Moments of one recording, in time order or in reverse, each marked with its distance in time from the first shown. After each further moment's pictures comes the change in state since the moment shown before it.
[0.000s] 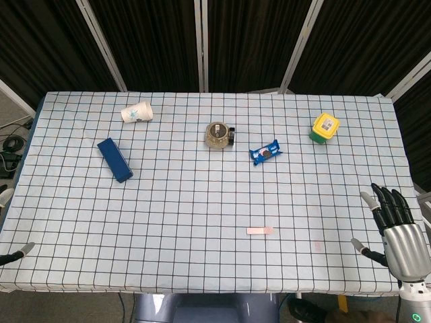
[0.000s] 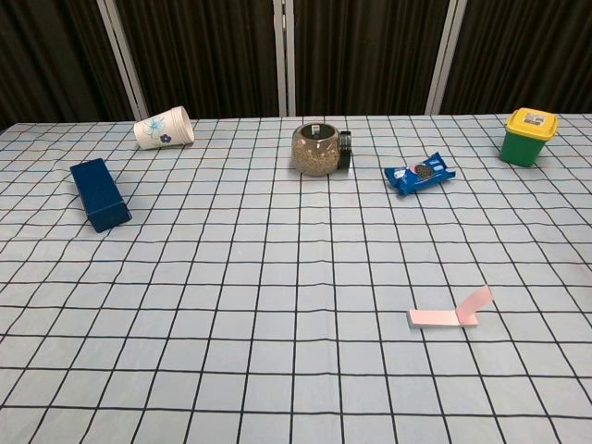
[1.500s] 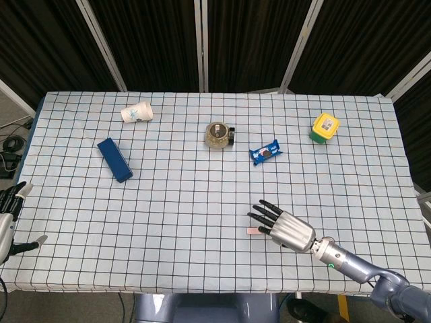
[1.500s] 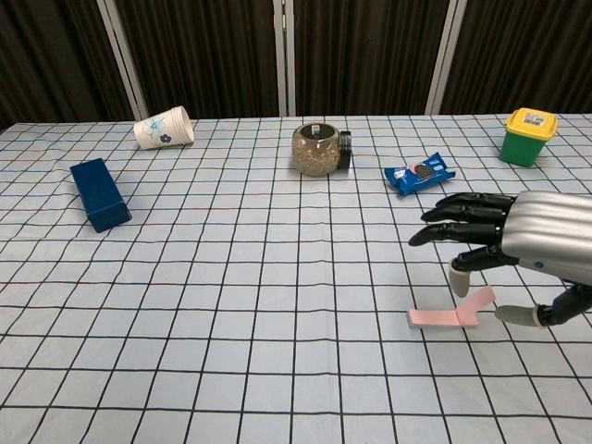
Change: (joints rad) left arm -0.083 -0.083 -0.043 0.009 -0.175 -0.158 0.158; right arm 0.506 -0.432 -0.131 0.716 -0.402 -0.330 0.179
